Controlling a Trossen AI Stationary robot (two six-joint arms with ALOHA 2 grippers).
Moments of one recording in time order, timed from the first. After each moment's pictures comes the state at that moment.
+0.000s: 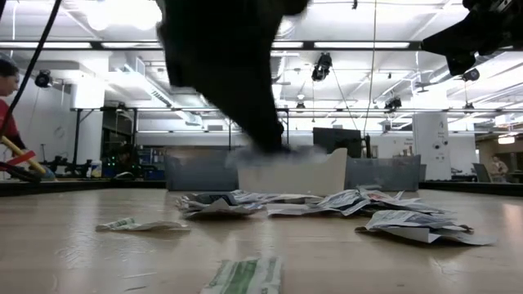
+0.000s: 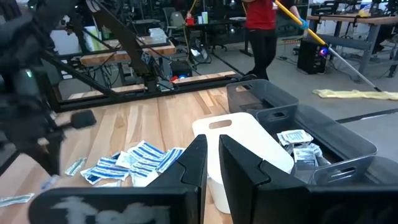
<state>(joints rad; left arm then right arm) -0.51 2.10 1.69 -0.72 -0.34 -0.78 -0.29 0.08 0.40 -0.43 -0.10 0.10</state>
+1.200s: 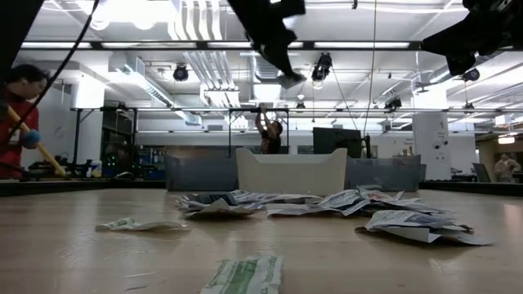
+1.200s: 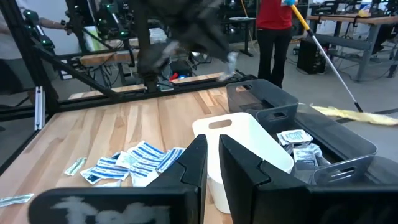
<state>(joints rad) 0.11 1.83 1.76 -0.63 -0.55 0.32 -0.29 0.08 0.40 -0.43 -0.10 0.10</state>
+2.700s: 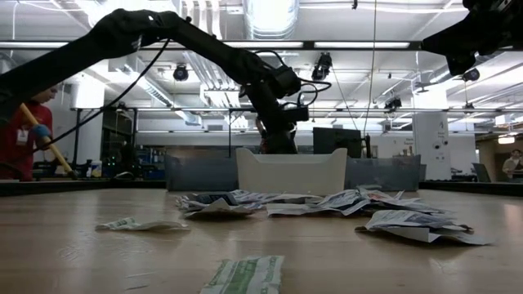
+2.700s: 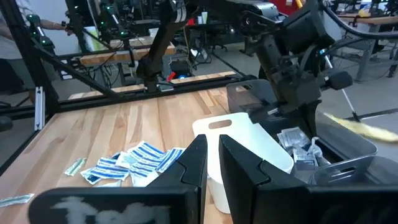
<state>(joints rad) 0.52 2.33 2.09 -0.64 0.01 0.81 -0.29 0.08 0.40 -0.43 -0.10 0.10</state>
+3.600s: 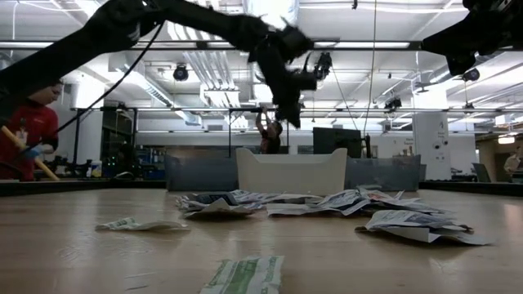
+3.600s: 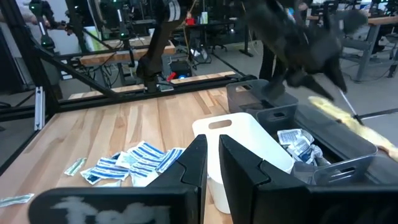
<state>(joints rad) 0.43 2.30 2.30 -0.72 -0.37 0.79 -0.29 0.08 0.40 -0.43 -0.10 0.10</state>
